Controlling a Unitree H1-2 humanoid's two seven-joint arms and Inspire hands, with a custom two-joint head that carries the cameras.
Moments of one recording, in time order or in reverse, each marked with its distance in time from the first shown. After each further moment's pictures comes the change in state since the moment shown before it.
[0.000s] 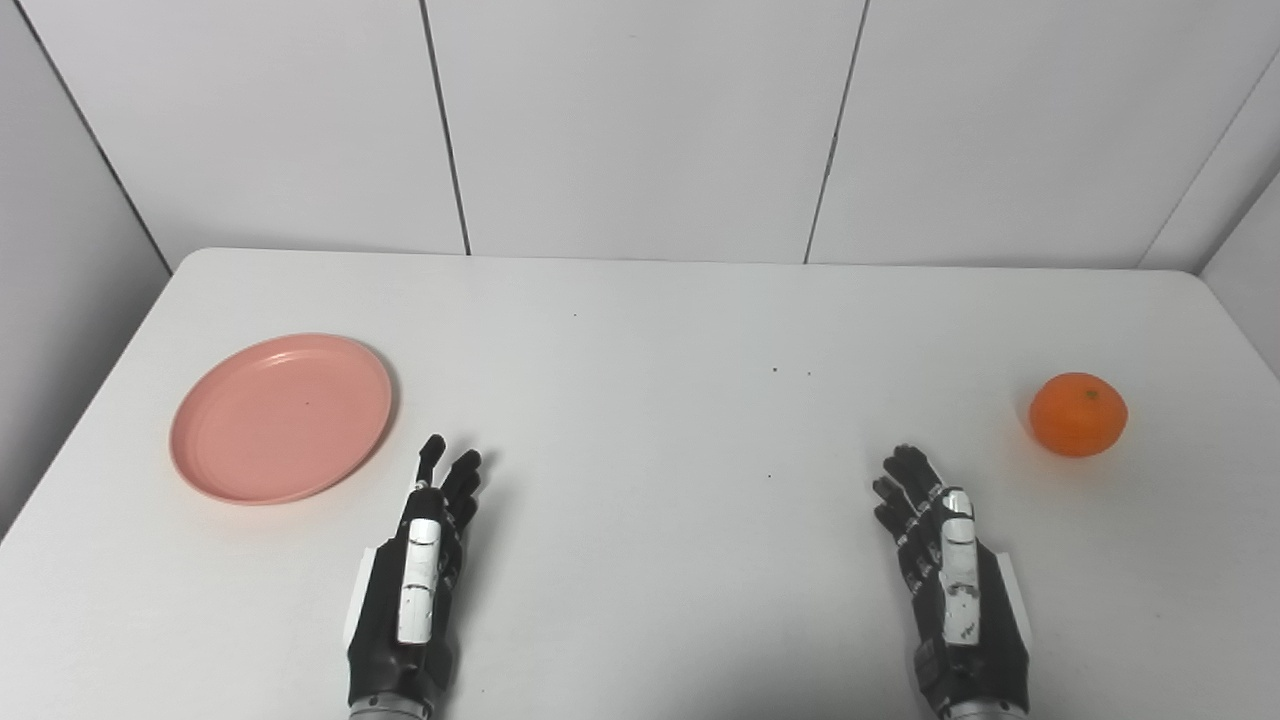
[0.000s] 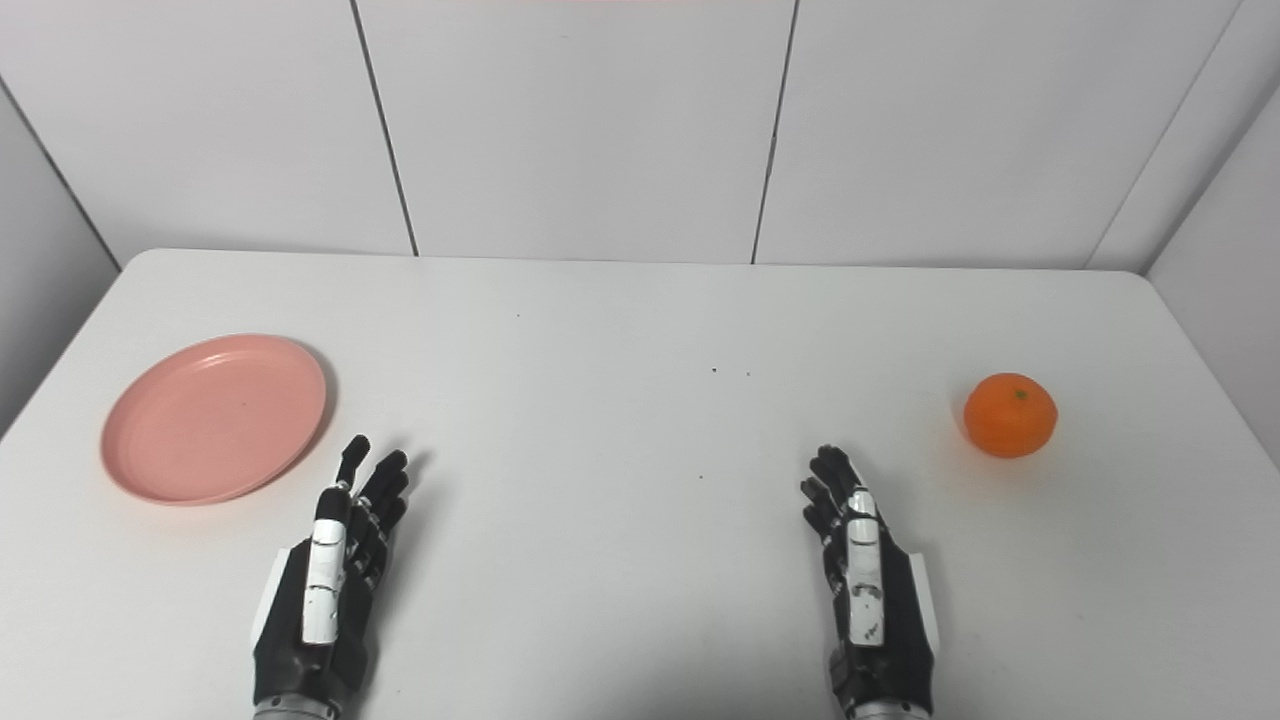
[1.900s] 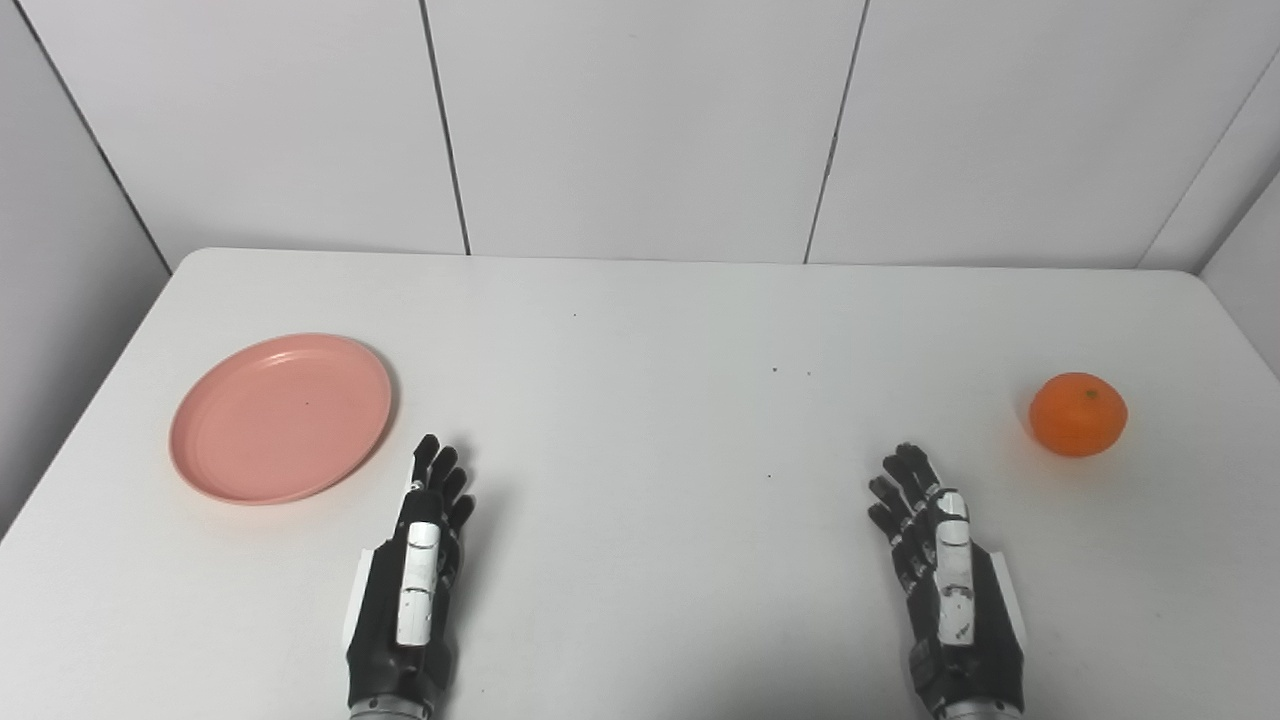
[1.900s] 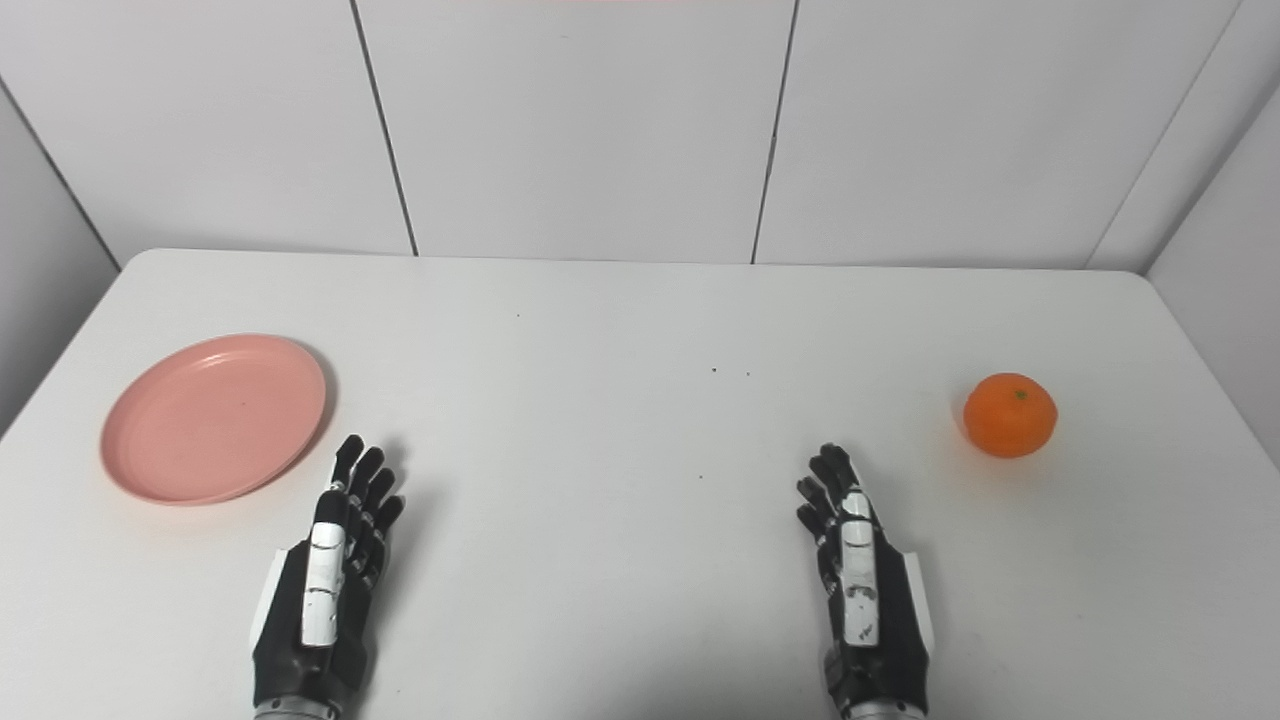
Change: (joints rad) left arm 0.000 -0.002 0.003 0.024 0.000 -0.049 0.002; right arm 0.001 0.000 0.010 -0.001 0.002 0.000 0.001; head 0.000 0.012
